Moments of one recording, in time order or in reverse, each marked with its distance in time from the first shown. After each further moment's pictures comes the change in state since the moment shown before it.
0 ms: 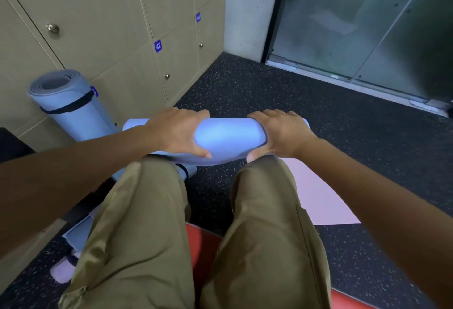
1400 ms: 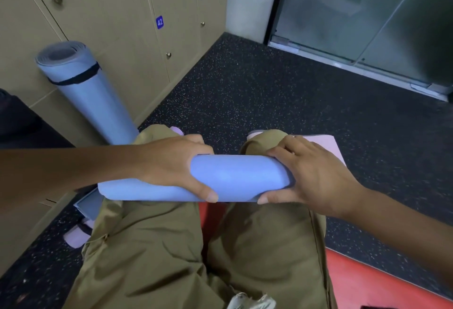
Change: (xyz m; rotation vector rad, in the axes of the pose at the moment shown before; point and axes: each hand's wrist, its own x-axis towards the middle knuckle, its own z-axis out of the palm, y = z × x) left_hand -0.123 0.049 -0.007 -0.533 -0.356 0.121; right_hand -0.164 -0.071 -0.009 0.138 0.043 -0.099
